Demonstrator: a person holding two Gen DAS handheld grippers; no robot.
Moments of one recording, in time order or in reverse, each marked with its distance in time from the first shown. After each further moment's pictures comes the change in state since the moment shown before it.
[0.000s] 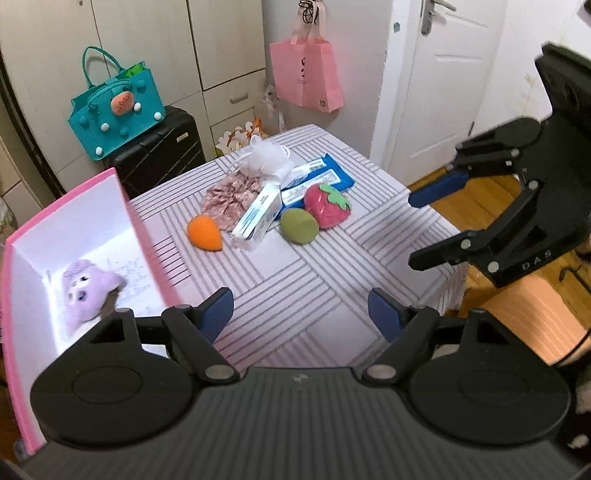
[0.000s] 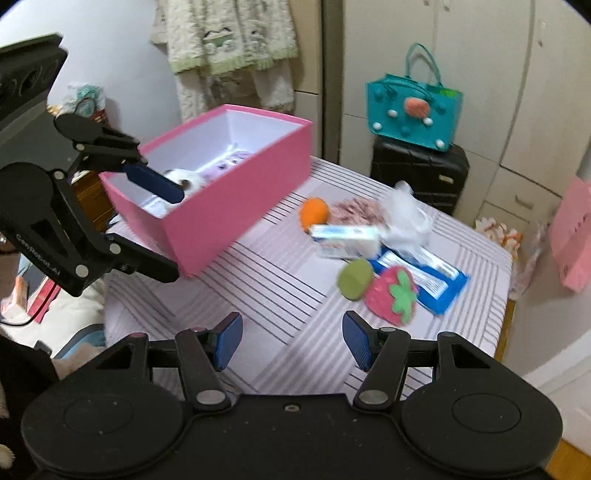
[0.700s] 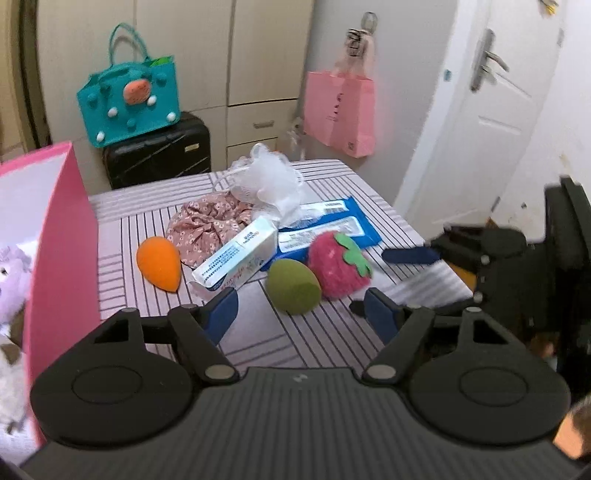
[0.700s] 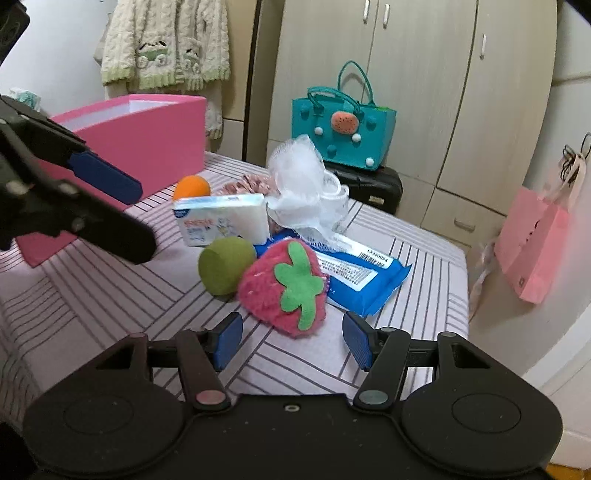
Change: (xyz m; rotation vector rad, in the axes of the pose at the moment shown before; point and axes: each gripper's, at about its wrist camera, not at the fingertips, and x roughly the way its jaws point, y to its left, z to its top) left arm 0.111 0.001 0.012 -0.233 -0.154 0.011; right arm 0.104 -0.077 -0.055 -0.002 -0.184 -0.233
